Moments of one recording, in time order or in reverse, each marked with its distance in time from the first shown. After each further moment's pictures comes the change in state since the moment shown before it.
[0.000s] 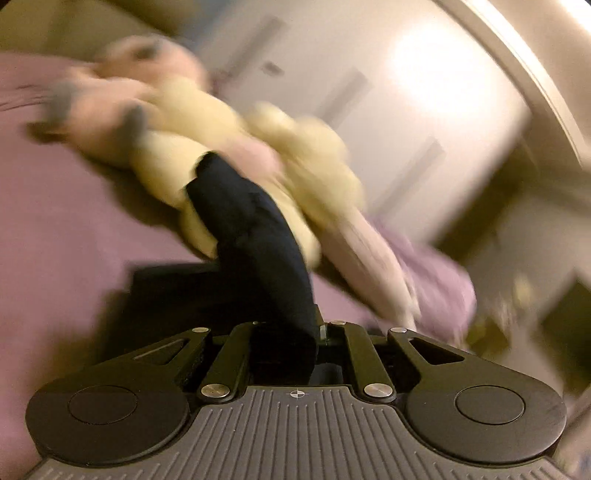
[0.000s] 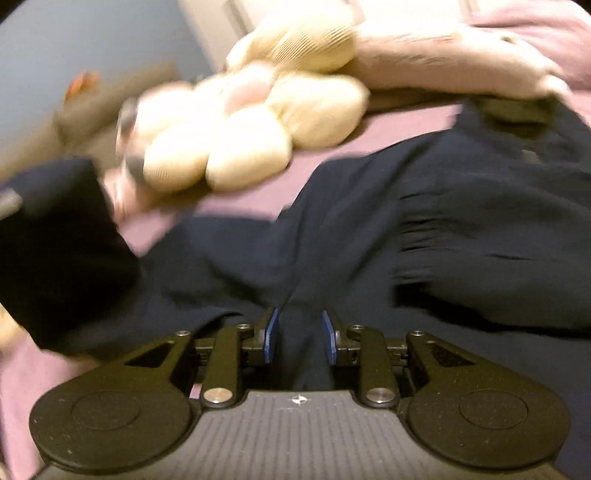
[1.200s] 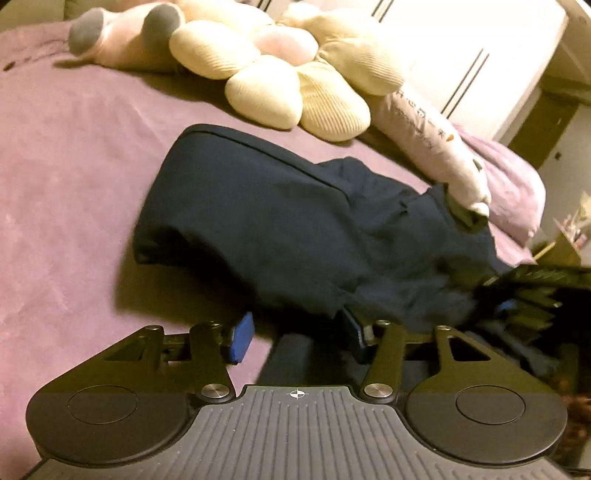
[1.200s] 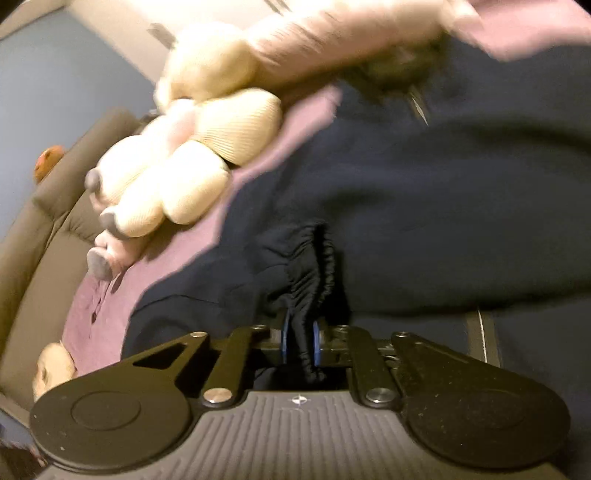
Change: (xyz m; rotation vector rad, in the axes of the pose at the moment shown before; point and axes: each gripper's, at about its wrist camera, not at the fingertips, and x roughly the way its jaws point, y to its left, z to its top) left arm 0.030 0.010 -0.117 0.025 0.183 0.246; right arm -0.045 -0.072 0.020 0.211 0.062 0.043
